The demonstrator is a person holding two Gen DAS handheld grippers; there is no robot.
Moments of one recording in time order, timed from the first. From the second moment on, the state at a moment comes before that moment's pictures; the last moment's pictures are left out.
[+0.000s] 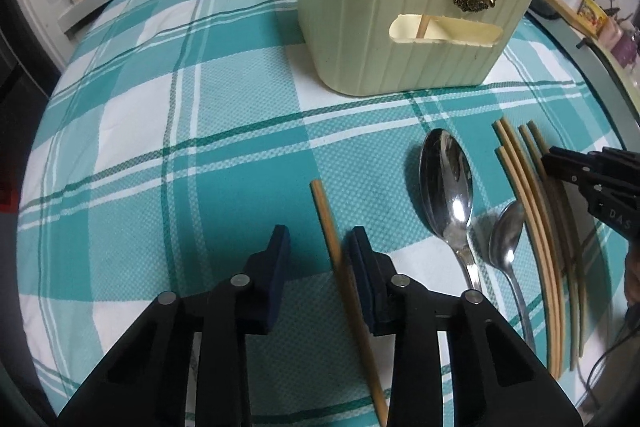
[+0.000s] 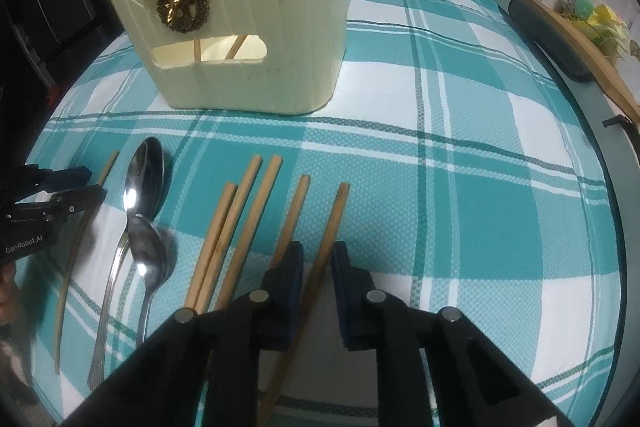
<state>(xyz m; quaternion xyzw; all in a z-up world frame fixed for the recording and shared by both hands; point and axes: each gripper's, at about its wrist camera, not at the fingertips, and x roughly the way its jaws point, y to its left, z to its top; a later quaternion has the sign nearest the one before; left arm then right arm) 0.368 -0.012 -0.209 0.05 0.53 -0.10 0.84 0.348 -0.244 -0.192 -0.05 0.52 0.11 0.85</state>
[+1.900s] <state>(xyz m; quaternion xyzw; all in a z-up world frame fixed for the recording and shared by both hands) 0.233 0.021 0.004 -0.06 0.28 -0.16 0.94 0.214 -0.260 0.015 0.02 0.23 0.18 0.96</state>
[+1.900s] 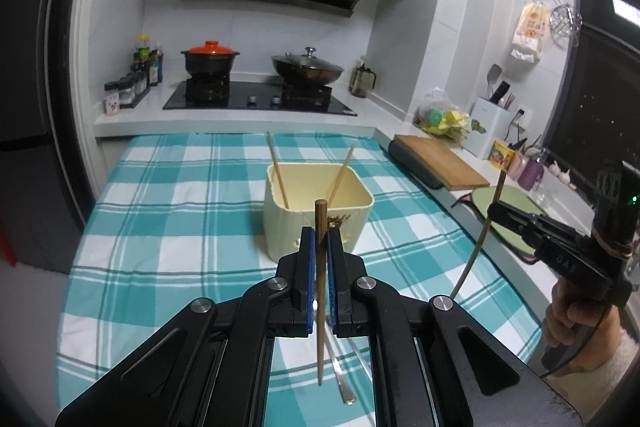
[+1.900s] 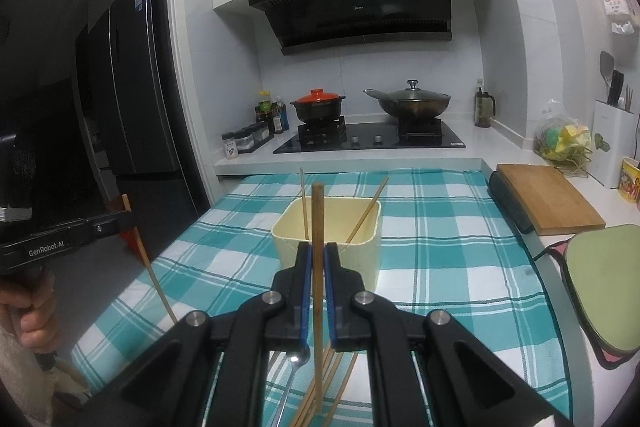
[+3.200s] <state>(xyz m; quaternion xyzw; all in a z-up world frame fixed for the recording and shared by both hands) 0.469 -0.045 0.019 -0.05 0.27 -0.11 0.95 0.447 -0.224 0.023 0.03 0.24 0.17 0.95</state>
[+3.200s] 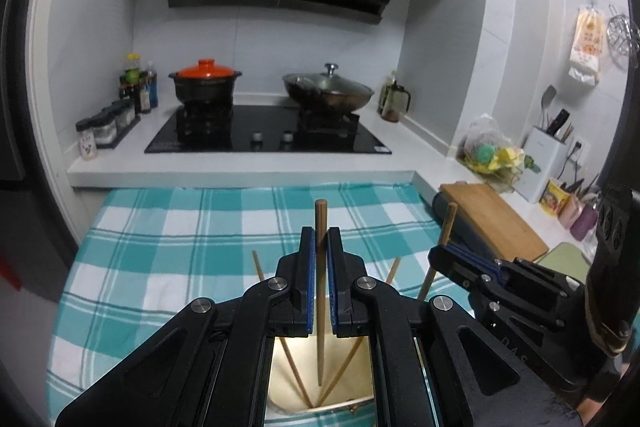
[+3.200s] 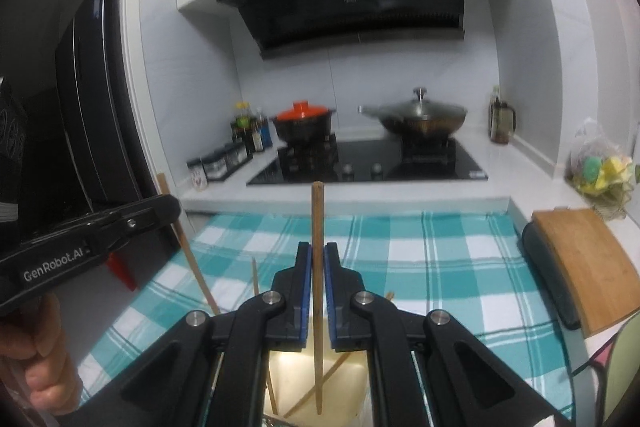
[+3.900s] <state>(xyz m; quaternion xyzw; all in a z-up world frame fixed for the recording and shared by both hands) 0.388 -0.003 0.031 0.03 0.30 -0.07 0.95 0.411 -0.251 0.033 -0.01 0.27 0.14 0.95</state>
